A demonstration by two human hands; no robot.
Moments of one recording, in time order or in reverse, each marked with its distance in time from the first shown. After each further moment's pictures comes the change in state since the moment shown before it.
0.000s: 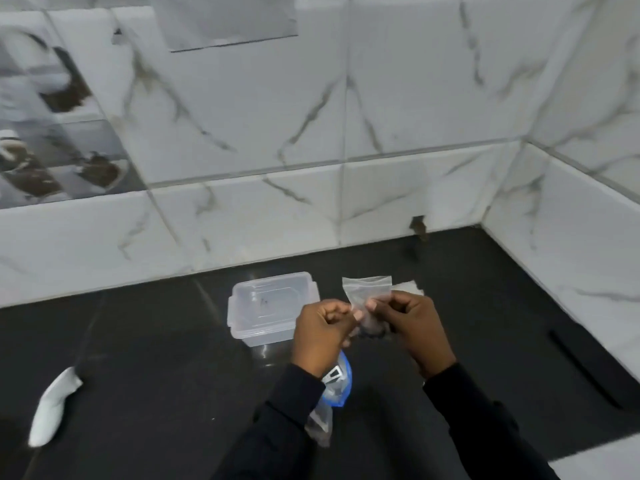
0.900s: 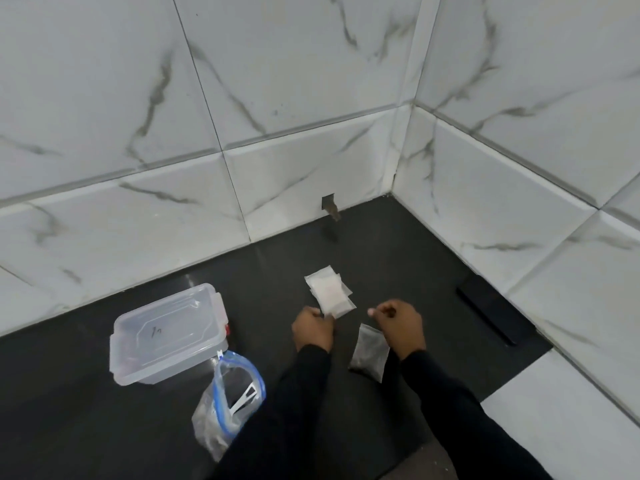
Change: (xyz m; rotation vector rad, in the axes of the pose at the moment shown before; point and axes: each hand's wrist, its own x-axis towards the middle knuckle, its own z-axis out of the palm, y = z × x) left_hand 0.089 -0.126 0.178 0.388 0.091 -0.407; right_hand 0.016 0.129 -0.162 -0.527 0.440 0.421
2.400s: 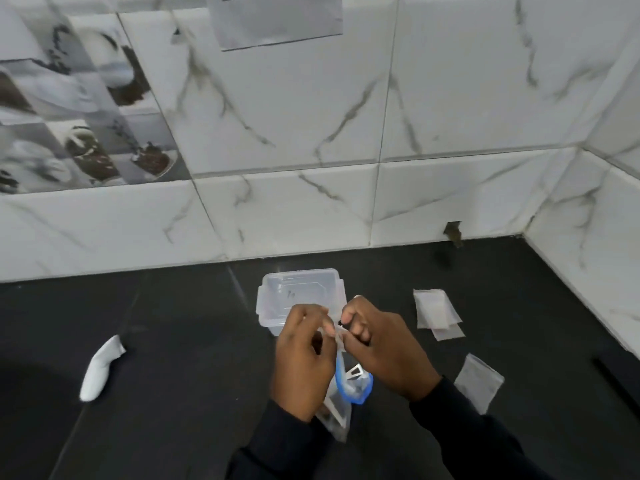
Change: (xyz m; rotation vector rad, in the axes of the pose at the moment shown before) left_hand -0.152 -0.020 -0.254 0.011 0.416 0.661; right_hand -0.183 -0.182 0.069 -0.118 -0.536 -0.979
